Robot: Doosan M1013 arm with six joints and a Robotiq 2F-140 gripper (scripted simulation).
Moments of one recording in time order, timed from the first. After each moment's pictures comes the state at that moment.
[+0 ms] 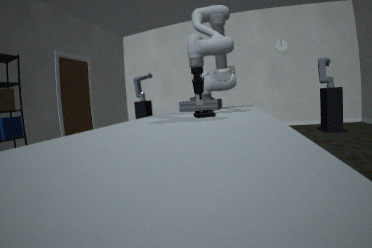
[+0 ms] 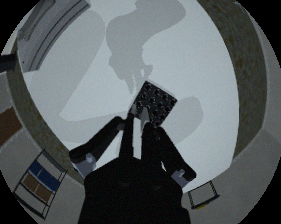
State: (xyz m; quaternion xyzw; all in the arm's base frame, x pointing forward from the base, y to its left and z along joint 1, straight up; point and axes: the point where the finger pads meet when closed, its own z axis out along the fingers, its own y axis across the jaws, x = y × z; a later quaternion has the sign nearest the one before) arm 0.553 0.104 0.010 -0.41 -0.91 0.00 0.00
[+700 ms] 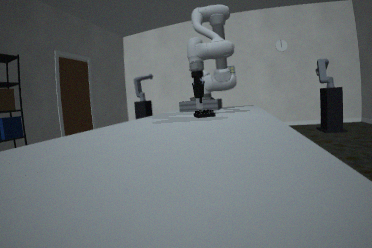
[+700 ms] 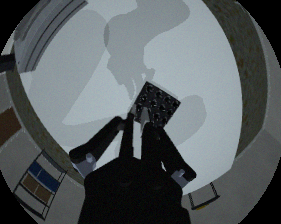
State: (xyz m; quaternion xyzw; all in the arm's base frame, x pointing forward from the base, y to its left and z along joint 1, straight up) arm 0.553 0.103 -0.014 -0.41 -0.91 0.00 0.00
